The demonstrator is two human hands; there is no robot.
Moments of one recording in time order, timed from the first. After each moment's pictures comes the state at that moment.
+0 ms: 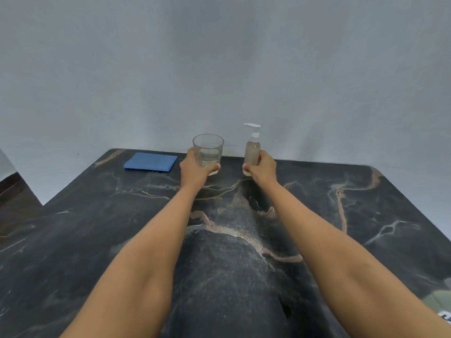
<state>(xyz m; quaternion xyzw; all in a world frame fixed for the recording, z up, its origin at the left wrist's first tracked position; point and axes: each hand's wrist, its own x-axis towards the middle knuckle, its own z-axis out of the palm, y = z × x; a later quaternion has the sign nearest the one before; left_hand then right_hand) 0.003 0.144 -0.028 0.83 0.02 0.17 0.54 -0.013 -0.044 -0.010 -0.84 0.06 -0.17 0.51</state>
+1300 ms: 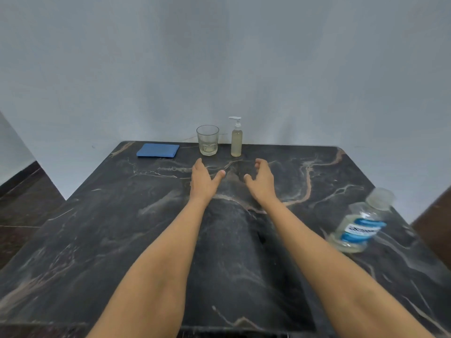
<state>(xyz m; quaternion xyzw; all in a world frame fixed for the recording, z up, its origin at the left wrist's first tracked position) -0.155 0.124 -0.005 0.87 0.00 0.09 0.48 -0.181 -0.037 0.002 -0.86 0.07 -0.17 0.48</state>
